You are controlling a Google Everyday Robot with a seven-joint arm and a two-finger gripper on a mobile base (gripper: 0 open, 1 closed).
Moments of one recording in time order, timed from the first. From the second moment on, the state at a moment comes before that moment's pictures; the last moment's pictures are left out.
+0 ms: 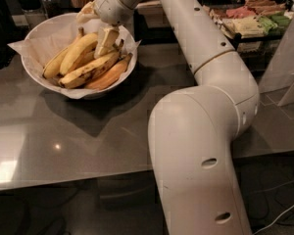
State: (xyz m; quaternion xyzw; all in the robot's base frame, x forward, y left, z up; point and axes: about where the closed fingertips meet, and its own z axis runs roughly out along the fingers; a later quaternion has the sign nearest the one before) arm 0.706 0.157 0.926 -0.86 0.35 0.14 0.35
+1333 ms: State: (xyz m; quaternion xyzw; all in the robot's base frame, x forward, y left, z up) arm 0.684 0.123 0.909 -0.88 0.36 0.12 0.29
